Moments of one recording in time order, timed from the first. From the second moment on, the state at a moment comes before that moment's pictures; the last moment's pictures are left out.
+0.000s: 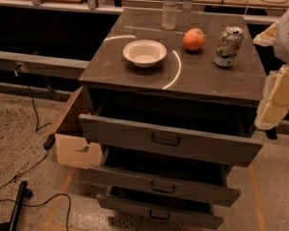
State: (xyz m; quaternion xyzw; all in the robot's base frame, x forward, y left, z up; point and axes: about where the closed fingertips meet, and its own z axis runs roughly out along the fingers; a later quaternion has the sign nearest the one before) arm 0.438 -0.214 0.986 -0.60 0.78 -0.05 0.17
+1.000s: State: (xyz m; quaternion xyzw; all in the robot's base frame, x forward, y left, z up) arm 0.543 -0.229 1.007 -0.61 0.72 -0.03 0.32
